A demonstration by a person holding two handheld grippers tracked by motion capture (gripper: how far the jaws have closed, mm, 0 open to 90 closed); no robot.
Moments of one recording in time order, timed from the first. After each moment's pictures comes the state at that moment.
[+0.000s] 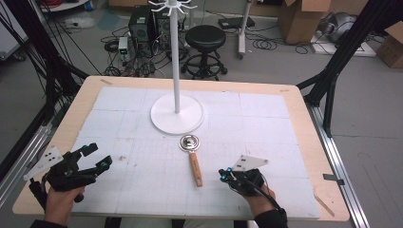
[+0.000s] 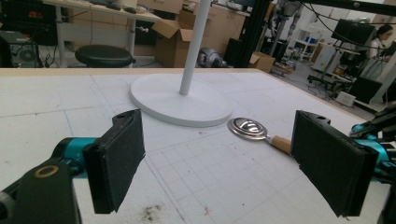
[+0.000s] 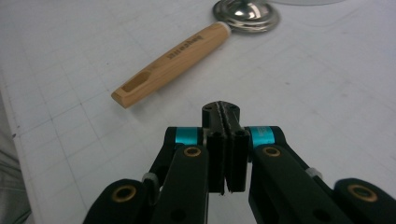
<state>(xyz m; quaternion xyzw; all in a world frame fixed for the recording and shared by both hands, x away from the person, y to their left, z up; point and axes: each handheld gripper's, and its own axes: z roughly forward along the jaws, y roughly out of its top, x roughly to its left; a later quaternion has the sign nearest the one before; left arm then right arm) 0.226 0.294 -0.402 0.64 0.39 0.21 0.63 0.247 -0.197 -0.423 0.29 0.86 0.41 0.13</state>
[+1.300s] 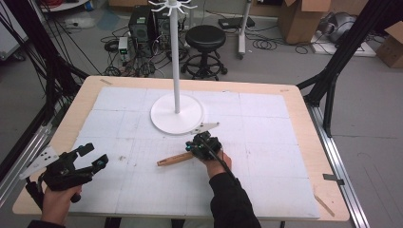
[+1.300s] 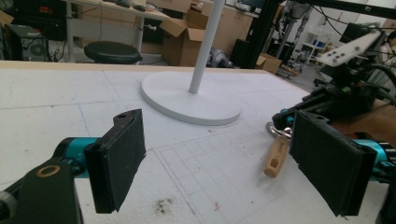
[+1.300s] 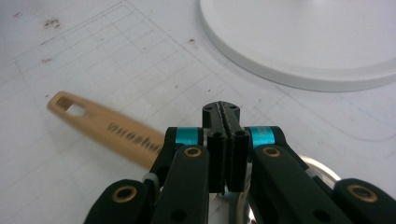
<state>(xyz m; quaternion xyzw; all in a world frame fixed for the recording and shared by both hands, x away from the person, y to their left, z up) 0.227 0.303 -0.403 0.63 0.41 0.21 0.62 0.348 -0.093 -0.422 0.34 0.85 0.39 0.11</state>
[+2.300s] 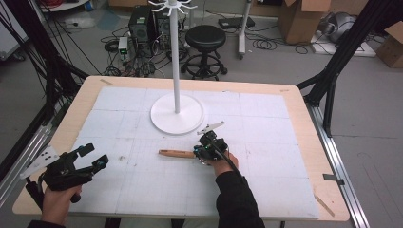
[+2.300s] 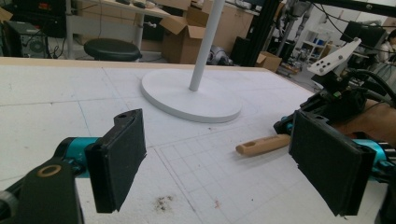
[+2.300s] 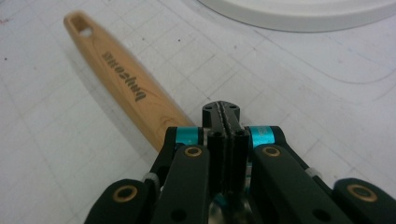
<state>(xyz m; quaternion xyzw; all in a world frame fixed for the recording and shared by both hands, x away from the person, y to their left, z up) 0.227 0.304 -0.404 0.63 0.41 0.21 0.62 0.354 -0.114 -0.435 0.37 0.86 0.34 0.08</state>
